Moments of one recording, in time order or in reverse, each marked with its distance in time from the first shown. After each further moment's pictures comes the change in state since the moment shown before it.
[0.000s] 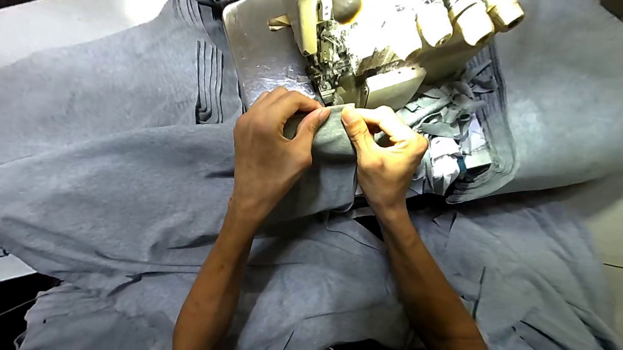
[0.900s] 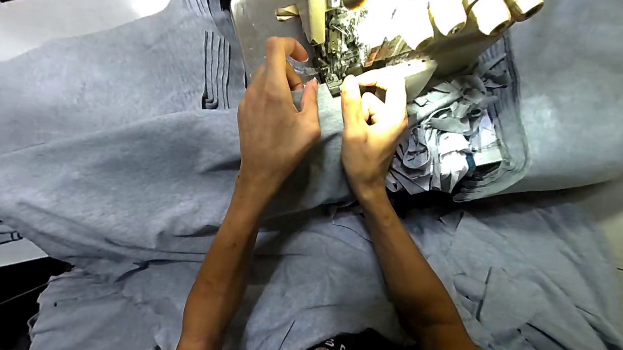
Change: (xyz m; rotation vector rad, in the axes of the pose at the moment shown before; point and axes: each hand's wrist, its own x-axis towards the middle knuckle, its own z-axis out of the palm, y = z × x) left_hand 0.028 -0.006 0.010 0.138 0.018 -0.183; right_hand 0.004 -0.003 0.034 0.039 0.087 0.173
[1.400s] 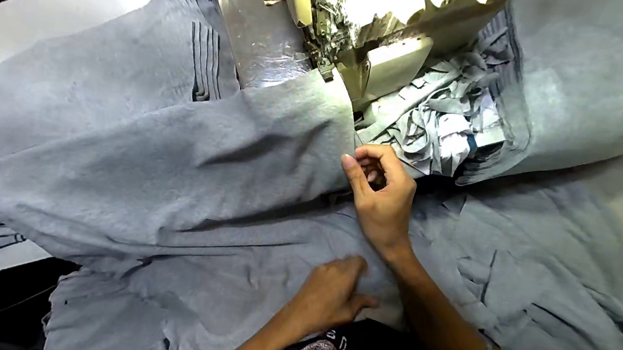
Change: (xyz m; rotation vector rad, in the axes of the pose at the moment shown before) left_hand -0.248 0.011 0.053 -0.363 -1.012 -0.056; right_hand -0.072 0.014 -0.067 -0.208 -0.193 0.034
